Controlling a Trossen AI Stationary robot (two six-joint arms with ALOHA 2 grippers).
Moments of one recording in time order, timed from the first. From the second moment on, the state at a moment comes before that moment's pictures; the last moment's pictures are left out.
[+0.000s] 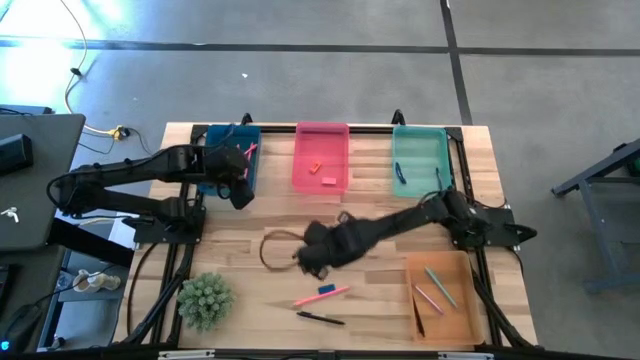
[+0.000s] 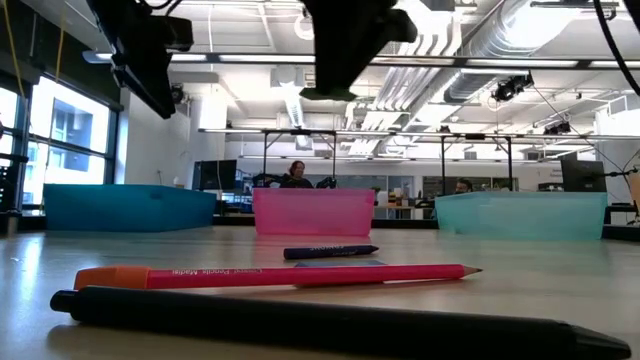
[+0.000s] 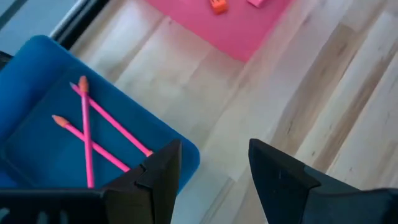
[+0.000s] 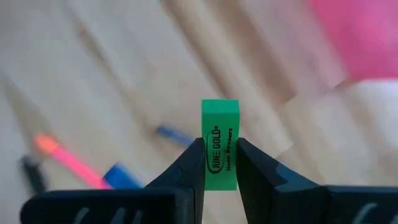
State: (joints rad) left arm 0.36 0.99 0.91 -0.99 -0.23 -0.28; right arm 0.33 2.18 2.11 -1.29 0.34 0.85
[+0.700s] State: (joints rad) left arm 0.45 0.92 0.91 -0.98 -0.26 -0.24; right arm -0.19 2.18 2.15 -1.19 0.29 0.45
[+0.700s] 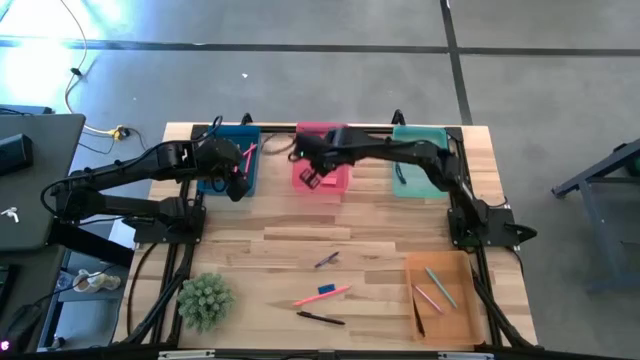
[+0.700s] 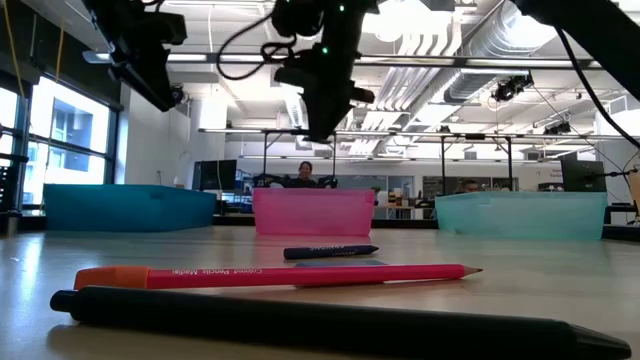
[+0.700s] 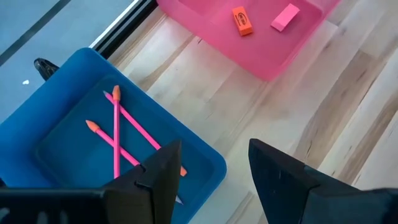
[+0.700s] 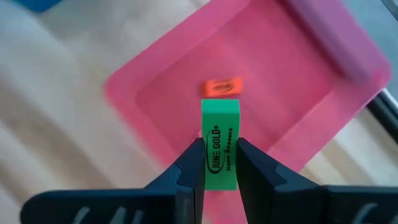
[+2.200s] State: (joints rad) left arm 0.44 0.92 0.91 -0.96 -0.24 -0.28; right arm -0.34 2.39 2.14 -1.10 0.03 0.62
